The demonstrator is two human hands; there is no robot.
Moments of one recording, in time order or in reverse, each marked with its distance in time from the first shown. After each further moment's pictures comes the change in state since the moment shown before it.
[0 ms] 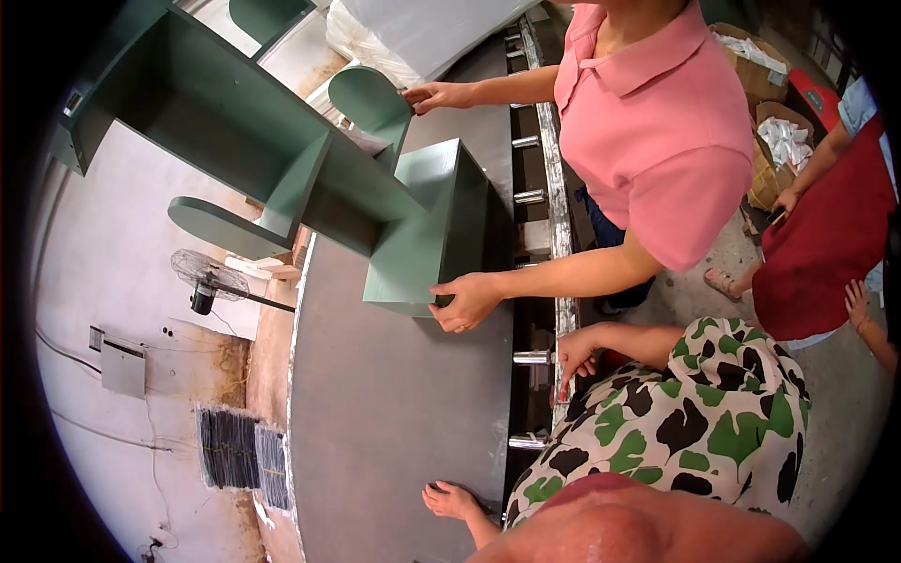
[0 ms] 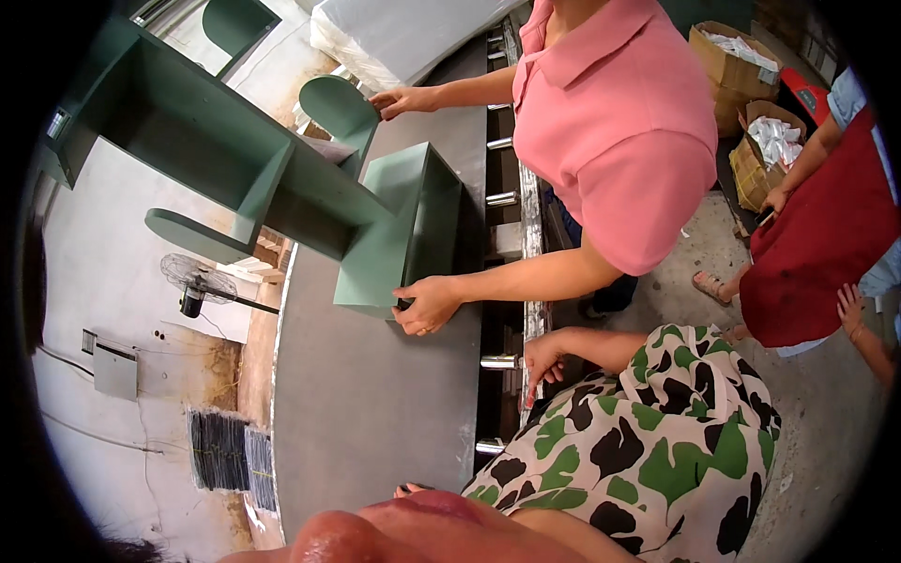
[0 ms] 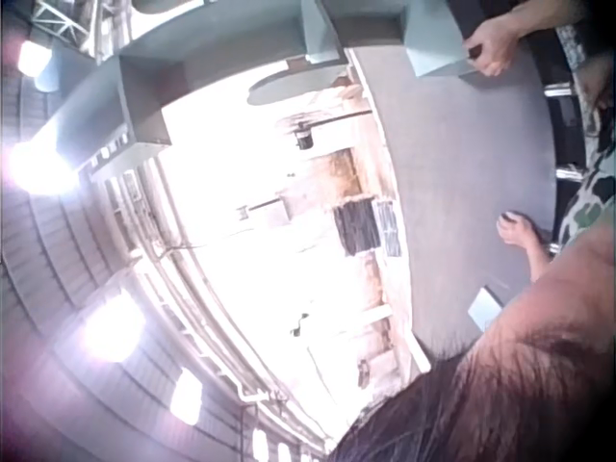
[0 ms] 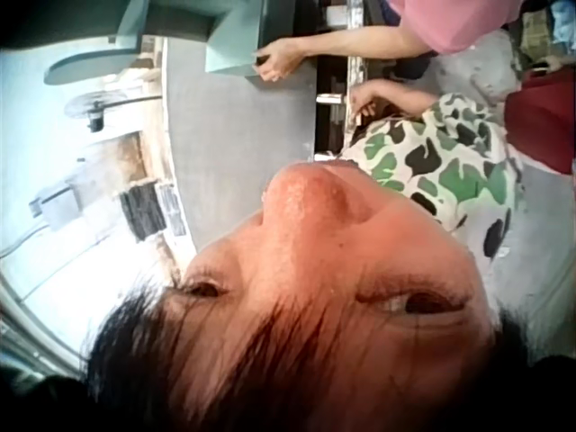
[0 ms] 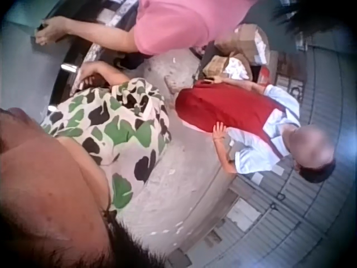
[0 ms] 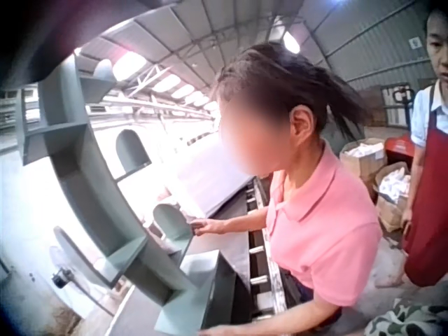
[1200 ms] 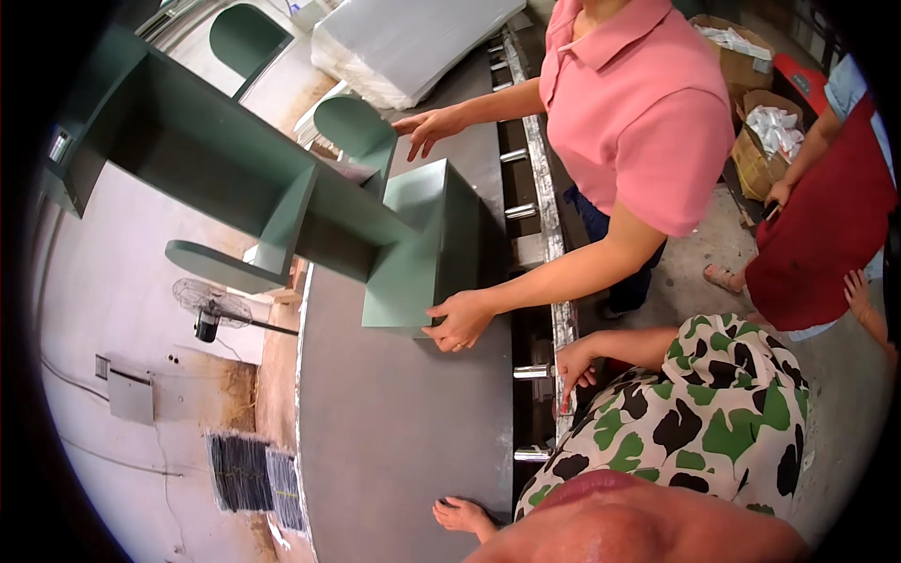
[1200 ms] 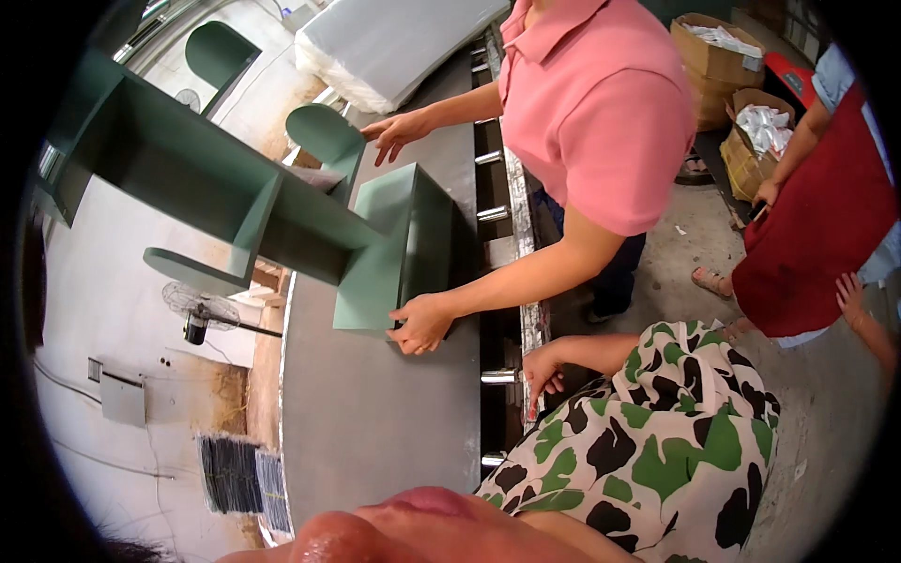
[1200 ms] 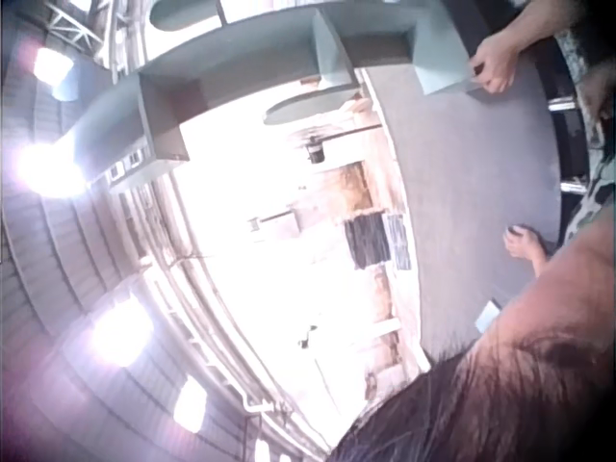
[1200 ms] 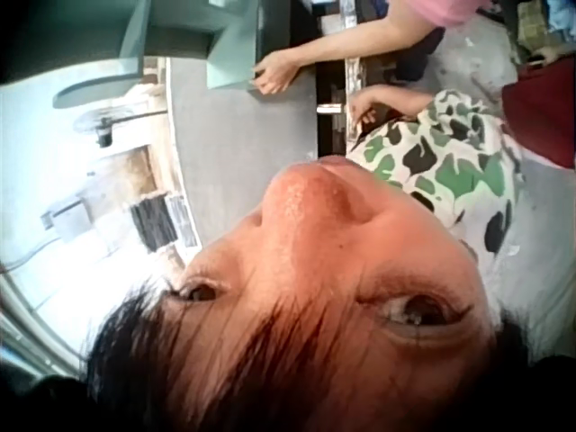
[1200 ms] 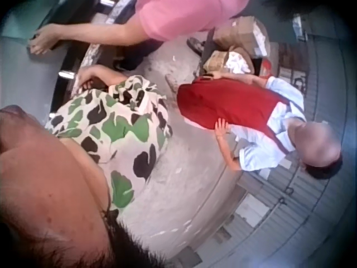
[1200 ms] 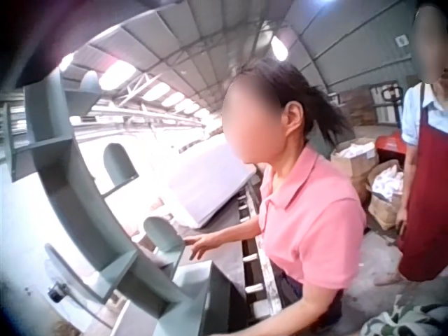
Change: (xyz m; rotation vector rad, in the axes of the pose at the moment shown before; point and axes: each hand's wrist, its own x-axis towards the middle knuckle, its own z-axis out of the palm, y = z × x) left_hand 0.002 0.024 -0.040 0.036 -0.082 -0.005; right_hand 0.001 -0.001 0.001 0.017 -0.054 -0.016
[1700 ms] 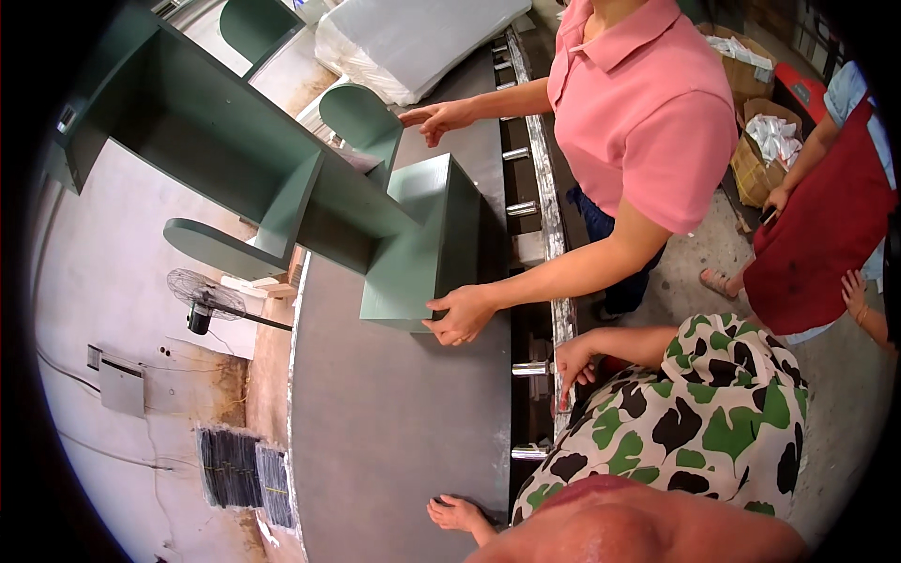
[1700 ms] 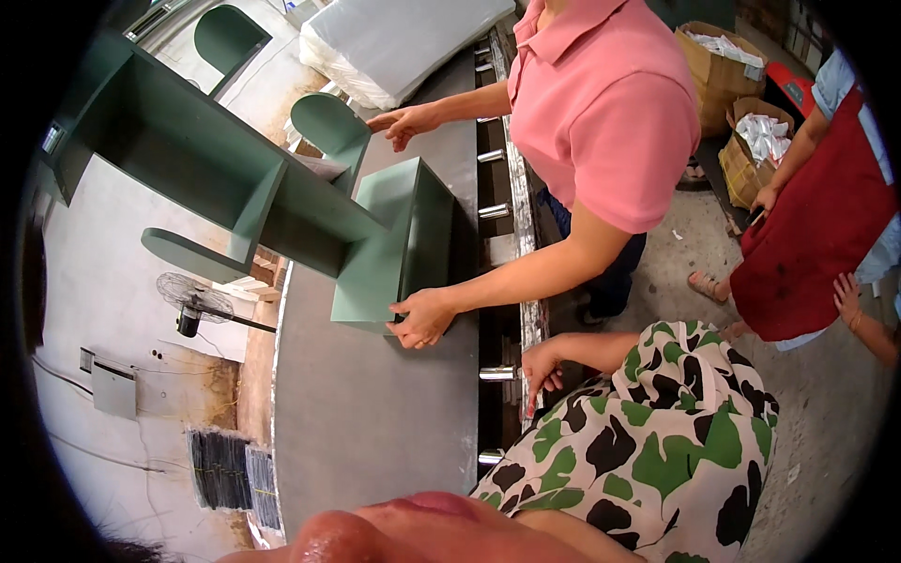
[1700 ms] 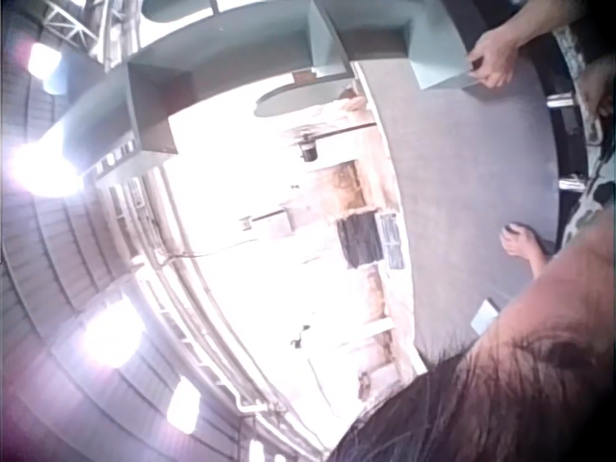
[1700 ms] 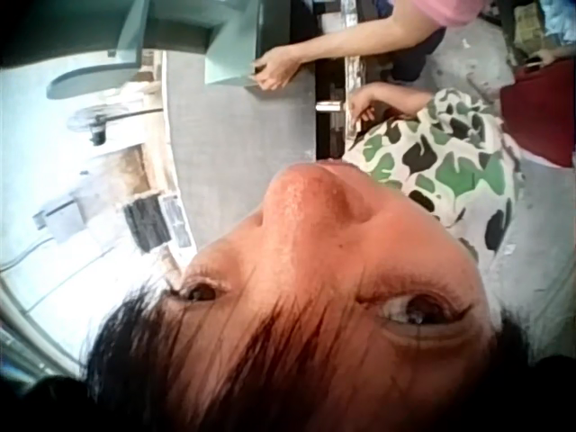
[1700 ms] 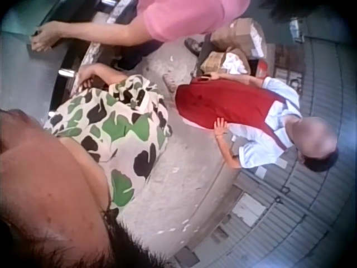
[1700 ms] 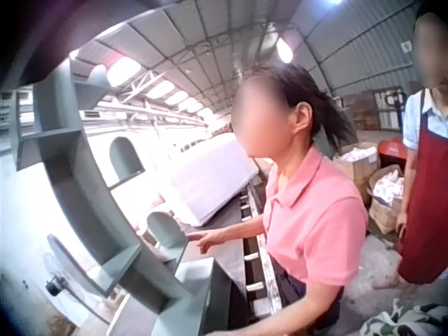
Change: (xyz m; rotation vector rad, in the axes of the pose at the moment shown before) left_hand -0.001 -0.007 0.010 -0.018 0.017 0.001; right_hand -0.005 -0.002 0.000 -0.023 0.029 0.046
